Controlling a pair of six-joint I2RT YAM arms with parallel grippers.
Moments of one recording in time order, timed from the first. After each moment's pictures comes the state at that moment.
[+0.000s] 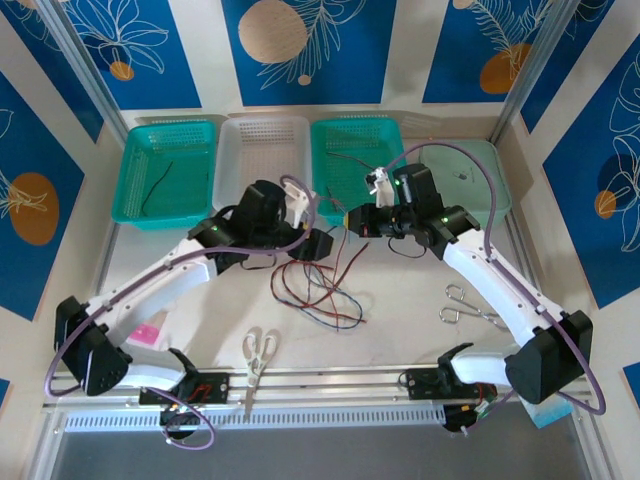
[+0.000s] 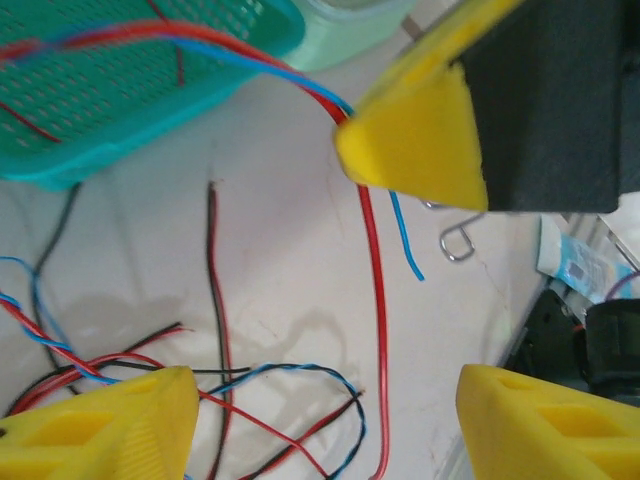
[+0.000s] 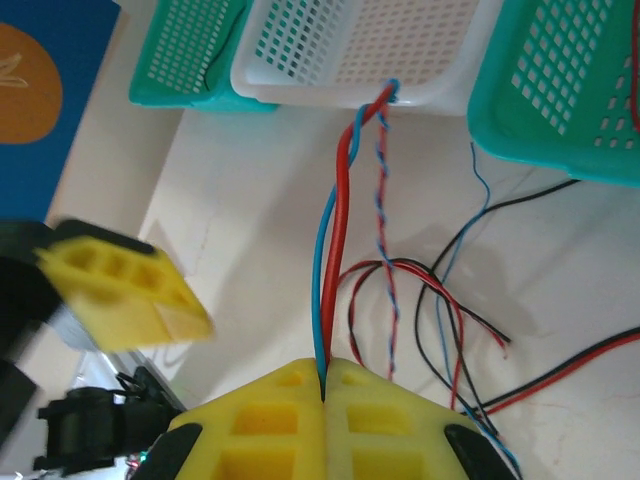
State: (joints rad) left arm -0.78 1.37 1.22 -0.51 0.33 -0.31; right arm 0.46 1.26 1.16 -0.59 -0.49 0.49
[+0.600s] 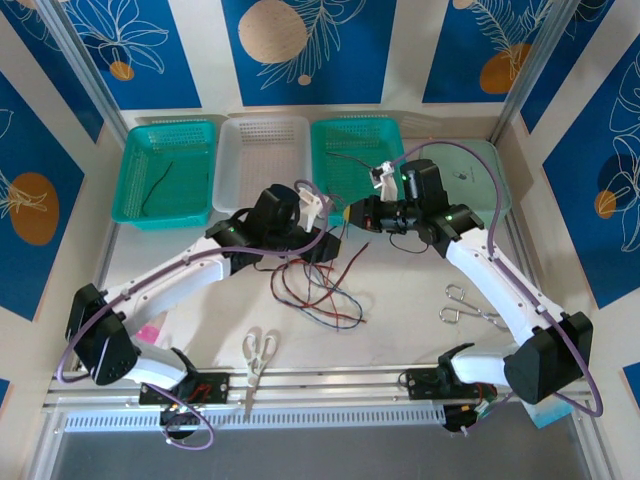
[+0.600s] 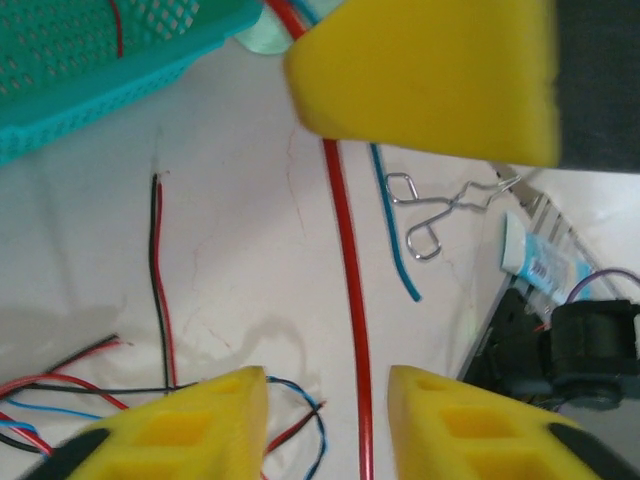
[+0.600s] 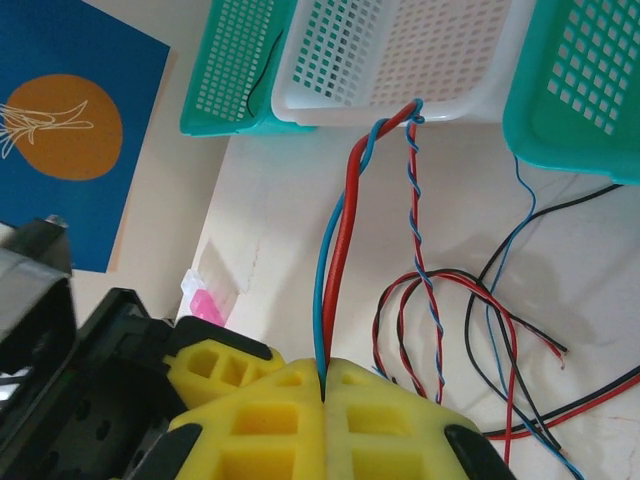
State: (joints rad) left arm -0.81 1.43 1.20 -0.42 0.38 -0.38; right arm 0.42 1.26 1.16 -0.54 -0.58 0.59
